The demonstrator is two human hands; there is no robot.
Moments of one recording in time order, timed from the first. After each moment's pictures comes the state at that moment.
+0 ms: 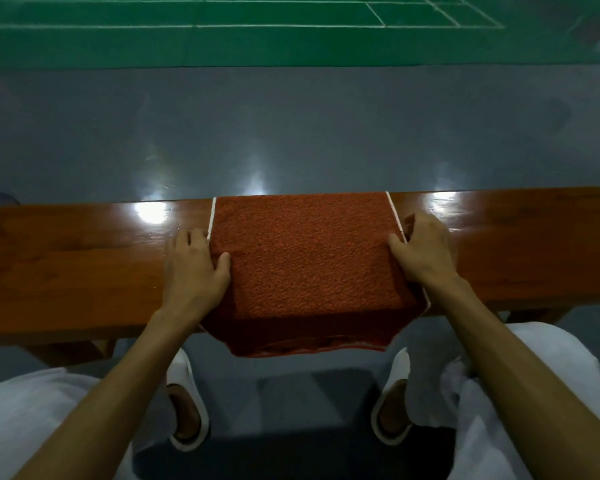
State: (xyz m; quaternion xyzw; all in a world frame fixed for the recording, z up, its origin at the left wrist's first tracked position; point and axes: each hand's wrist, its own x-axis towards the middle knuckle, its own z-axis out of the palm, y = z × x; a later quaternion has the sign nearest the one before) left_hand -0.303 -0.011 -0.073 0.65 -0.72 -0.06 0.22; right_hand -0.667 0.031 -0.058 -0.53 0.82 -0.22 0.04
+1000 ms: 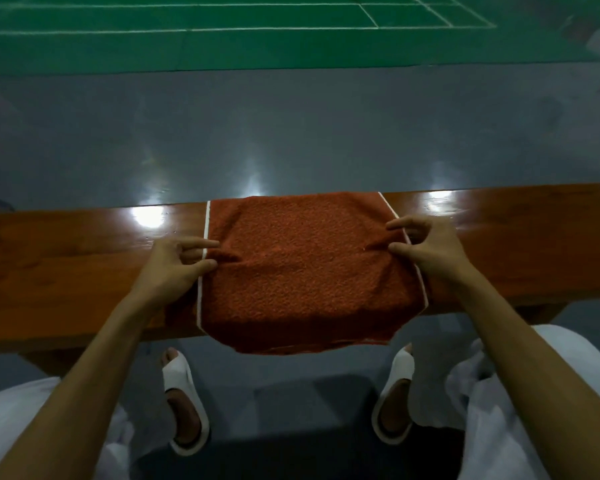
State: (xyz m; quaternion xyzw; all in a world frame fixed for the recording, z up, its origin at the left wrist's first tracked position) left_hand -0.271 -0.024 -0.045 0.57 -0.63 -0.45 0.27; right_hand -0.684 0.049 -0.039 -0.51 0.68 -0.41 0.33
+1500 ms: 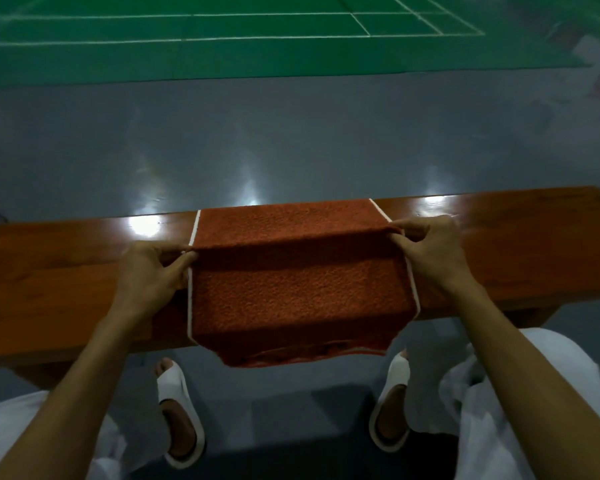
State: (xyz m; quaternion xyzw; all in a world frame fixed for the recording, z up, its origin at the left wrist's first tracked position) left_hand -0.272 -0.017 -0.032 0.60 -0.68 -0.28 0.32; right_hand -0.690 0.048 -0.031 -0.59 0.69 -0.40 0.13
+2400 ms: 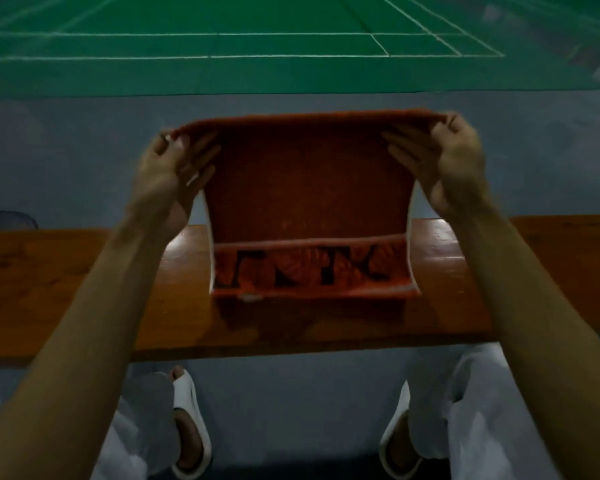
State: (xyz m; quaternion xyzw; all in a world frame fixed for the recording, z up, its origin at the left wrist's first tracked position) left_hand -0.304 -0.087 0.075 0.38 -0.44 -0.58 0.57; right_hand -0.647 -0.033 0.093 -0.39 0.42 -0.69 0.44
